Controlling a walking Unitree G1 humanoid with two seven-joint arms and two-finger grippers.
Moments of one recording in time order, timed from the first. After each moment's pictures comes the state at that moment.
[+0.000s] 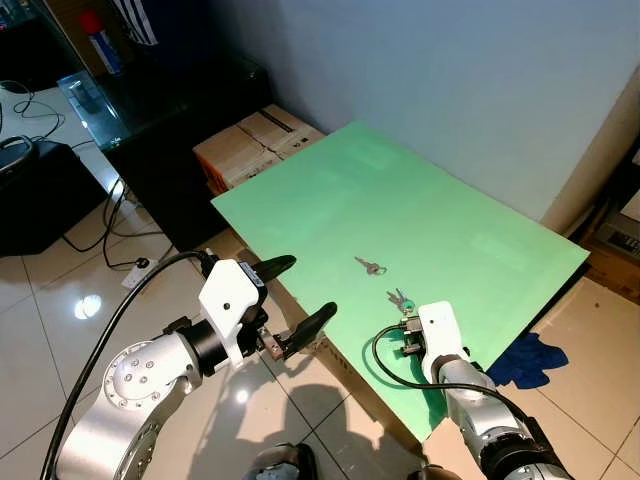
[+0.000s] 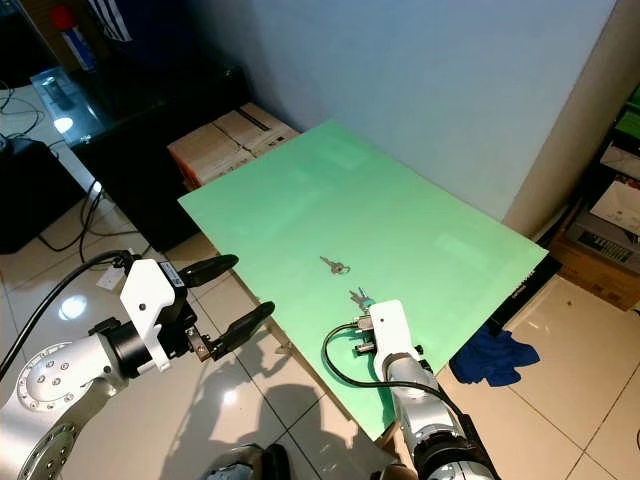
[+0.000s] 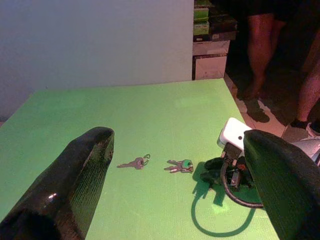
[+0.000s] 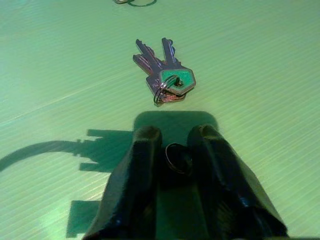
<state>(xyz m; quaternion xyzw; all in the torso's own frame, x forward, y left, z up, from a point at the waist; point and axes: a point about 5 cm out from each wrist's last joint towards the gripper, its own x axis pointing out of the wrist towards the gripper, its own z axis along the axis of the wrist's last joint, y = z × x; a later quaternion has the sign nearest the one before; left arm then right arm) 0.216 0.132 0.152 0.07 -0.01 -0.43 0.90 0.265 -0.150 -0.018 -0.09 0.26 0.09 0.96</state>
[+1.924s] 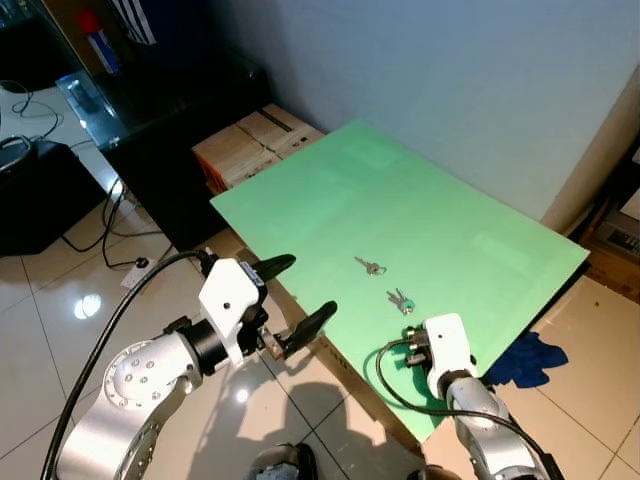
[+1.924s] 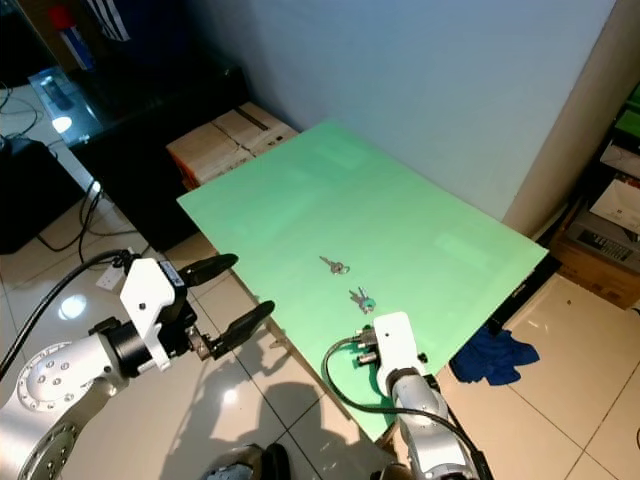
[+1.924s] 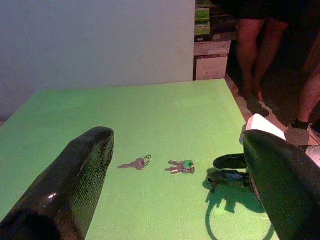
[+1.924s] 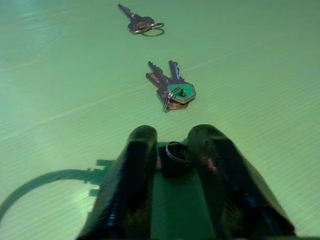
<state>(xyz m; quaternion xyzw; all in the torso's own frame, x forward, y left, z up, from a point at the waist) 0.217 0.132 0.152 0.07 -0.01 -0.42 0.90 0.240 -0.150 -0.007 -0.09 0.21 0.11 0.97</state>
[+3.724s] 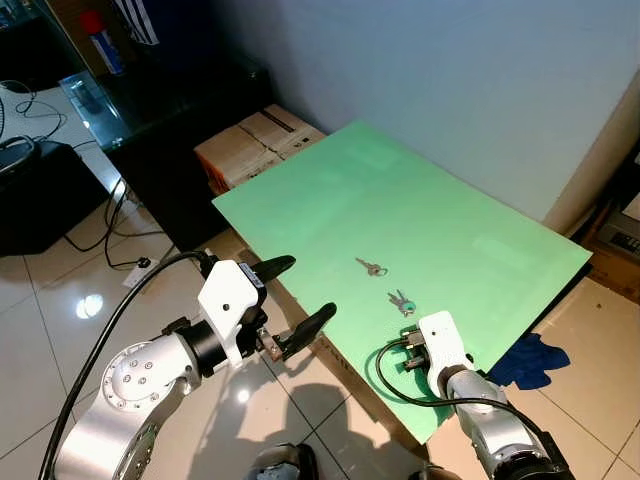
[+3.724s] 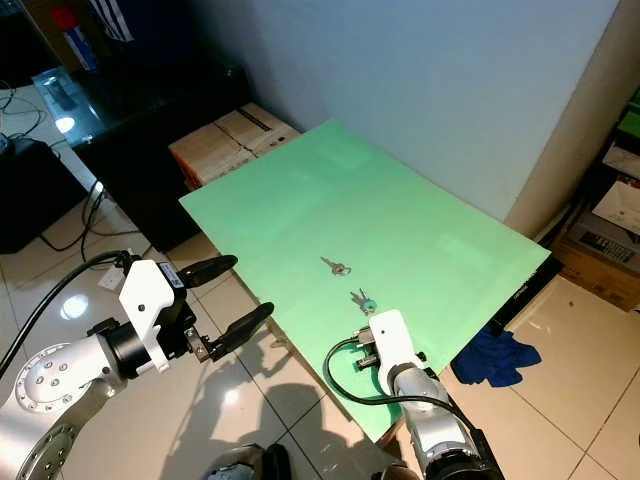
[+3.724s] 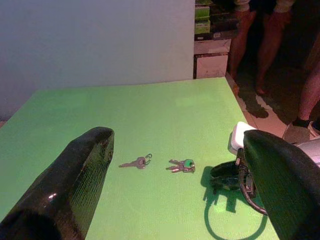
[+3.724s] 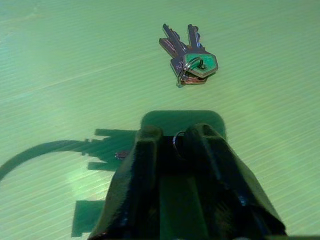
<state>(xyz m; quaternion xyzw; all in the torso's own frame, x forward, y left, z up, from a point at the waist) 0.215 0.133 0.152 0.07 -0.01 -0.43 0.90 0.250 -0.155 -0.019 -0.11 0.27 0.14 0.95</state>
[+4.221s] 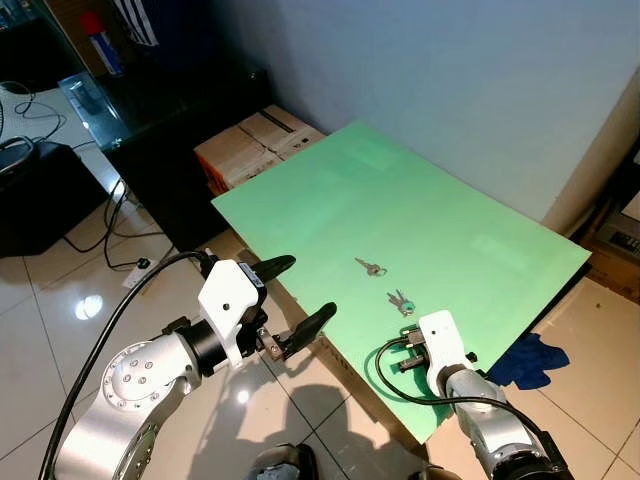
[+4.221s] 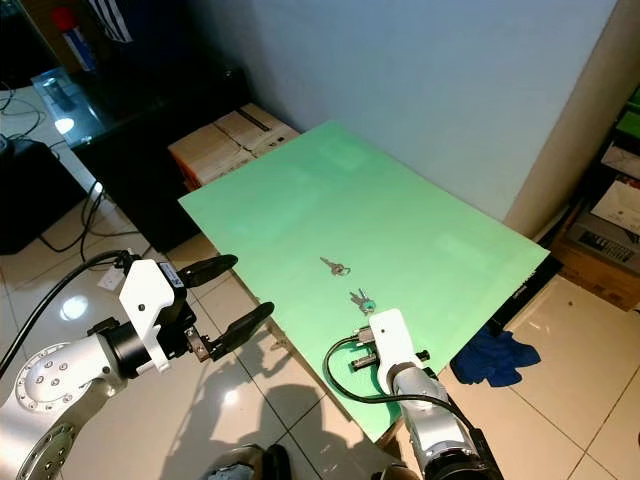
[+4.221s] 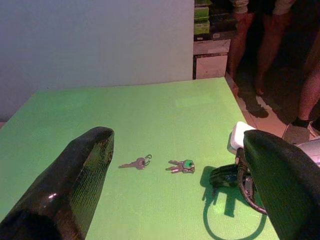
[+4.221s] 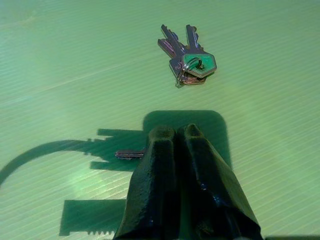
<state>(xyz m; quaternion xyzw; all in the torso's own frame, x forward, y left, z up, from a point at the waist) 0.216 0.133 0.153 0.07 -0.01 -0.43 0.90 0.251 -0.157 -0.019 -0.11 0.28 0.14 0.95</state>
